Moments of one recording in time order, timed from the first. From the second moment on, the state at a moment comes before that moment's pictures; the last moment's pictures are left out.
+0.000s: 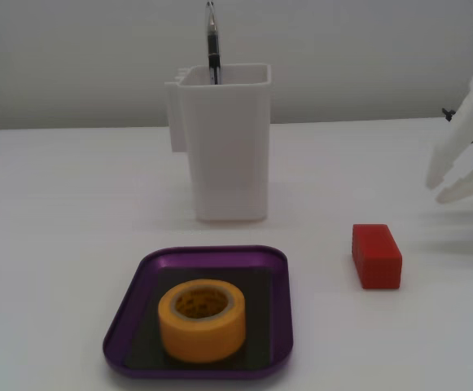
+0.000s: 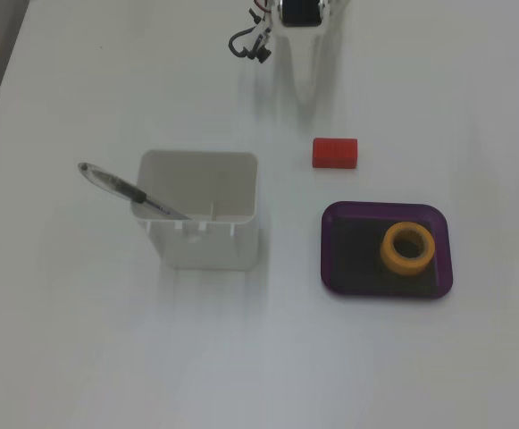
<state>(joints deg) 2.9 192.4 177.9 54.9 2.3</state>
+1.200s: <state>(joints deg) 2.2 192.4 169.1 55.1 -1.6</state>
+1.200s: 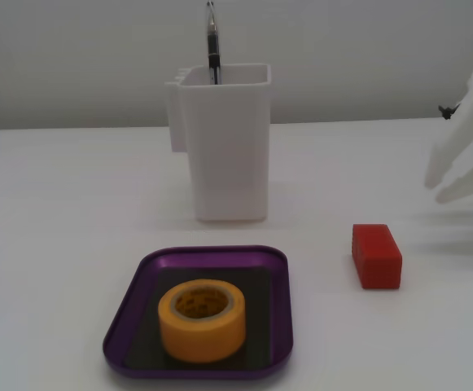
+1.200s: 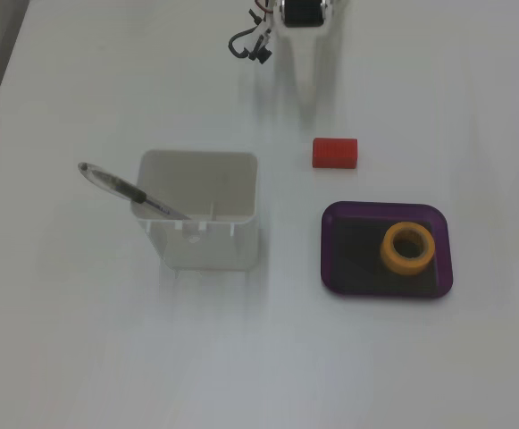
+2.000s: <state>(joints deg) -6.2 111.3 104.8 73.1 8.3</state>
